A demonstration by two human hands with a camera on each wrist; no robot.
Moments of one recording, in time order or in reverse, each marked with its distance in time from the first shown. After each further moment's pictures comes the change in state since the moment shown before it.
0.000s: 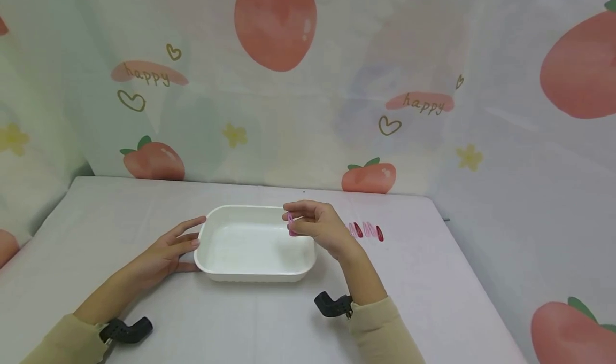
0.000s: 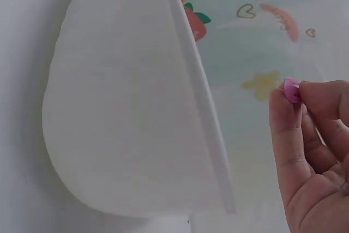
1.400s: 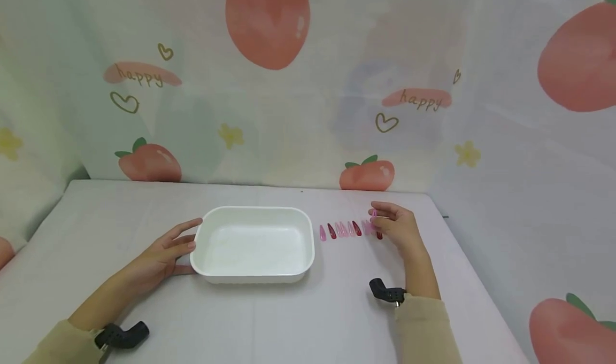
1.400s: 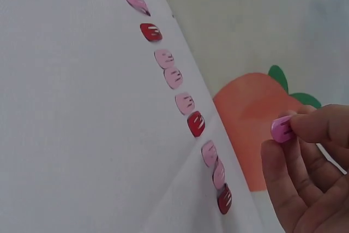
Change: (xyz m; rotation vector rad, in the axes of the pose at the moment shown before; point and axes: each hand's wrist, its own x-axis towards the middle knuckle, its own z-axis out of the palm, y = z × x) left_hand -0.001 0.001 0.002 0.016 0.017 -0.023; right_hand -0.044 0.072 -0.142 -0.223 0.463 0.233
